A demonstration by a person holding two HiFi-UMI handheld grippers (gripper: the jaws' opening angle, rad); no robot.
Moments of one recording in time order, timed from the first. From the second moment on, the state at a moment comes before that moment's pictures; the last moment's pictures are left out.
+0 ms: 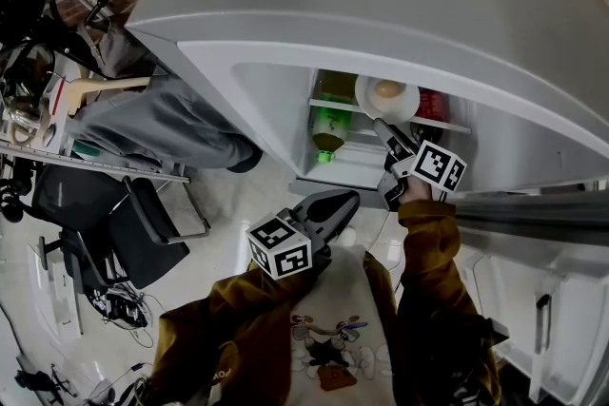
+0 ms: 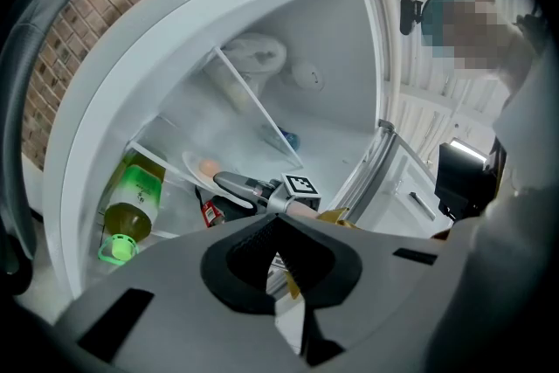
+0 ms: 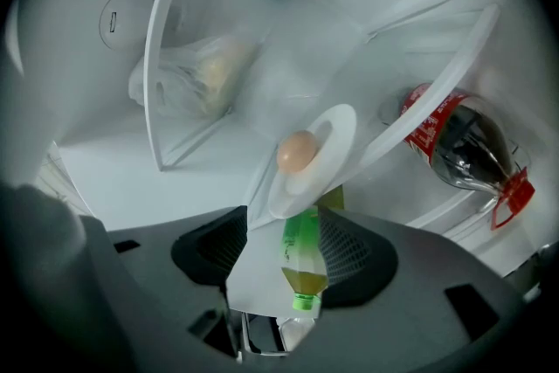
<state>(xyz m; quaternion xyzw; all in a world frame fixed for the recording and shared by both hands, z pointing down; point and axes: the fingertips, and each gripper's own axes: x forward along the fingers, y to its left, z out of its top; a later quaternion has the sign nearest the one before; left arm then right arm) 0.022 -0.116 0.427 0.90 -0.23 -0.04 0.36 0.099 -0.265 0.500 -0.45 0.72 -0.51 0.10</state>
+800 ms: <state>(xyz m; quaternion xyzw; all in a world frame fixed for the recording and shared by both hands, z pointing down) 0.030 -0.107 0.427 0.91 -0.21 -0.04 0.36 0.116 -0.232 0.467 -0.48 0.71 -0.49 0.15</state>
